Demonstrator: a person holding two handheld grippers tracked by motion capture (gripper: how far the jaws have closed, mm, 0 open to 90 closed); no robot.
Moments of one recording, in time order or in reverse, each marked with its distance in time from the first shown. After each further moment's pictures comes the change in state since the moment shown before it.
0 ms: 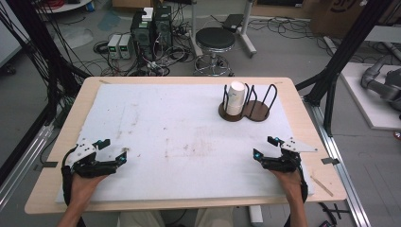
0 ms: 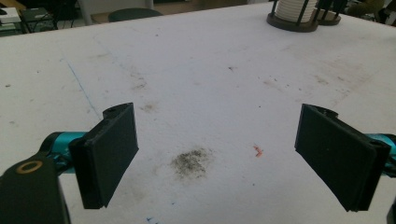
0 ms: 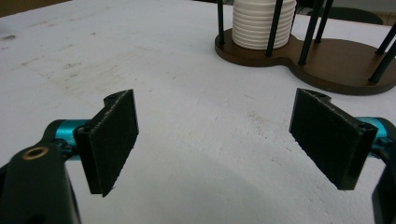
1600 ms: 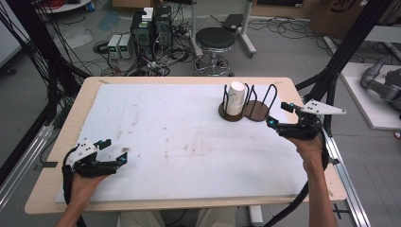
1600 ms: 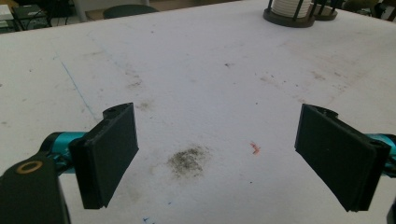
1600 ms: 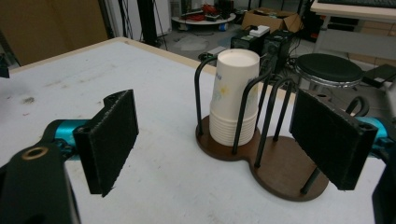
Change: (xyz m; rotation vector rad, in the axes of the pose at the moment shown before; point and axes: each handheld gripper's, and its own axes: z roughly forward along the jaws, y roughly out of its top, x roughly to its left) left arm 0.000 0.001 0.002 0.016 -0.013 0.003; right arm -0.025 0.125 -0.030 -0.058 0.012 -0.066
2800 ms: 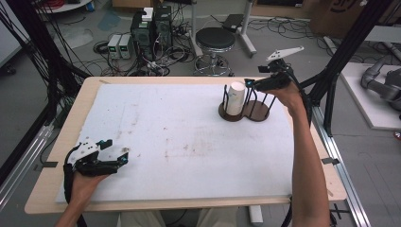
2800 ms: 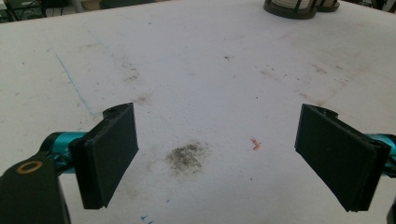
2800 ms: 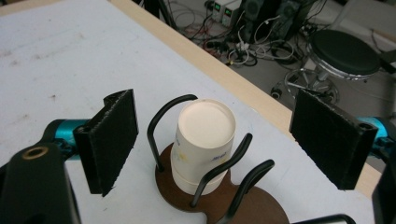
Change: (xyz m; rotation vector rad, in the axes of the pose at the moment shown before) left arm 0.001 0.001 0.003 0.035 -0.008 -0.005; right arm -0.040 0.105 0.115 0.285 0.043 -0.141
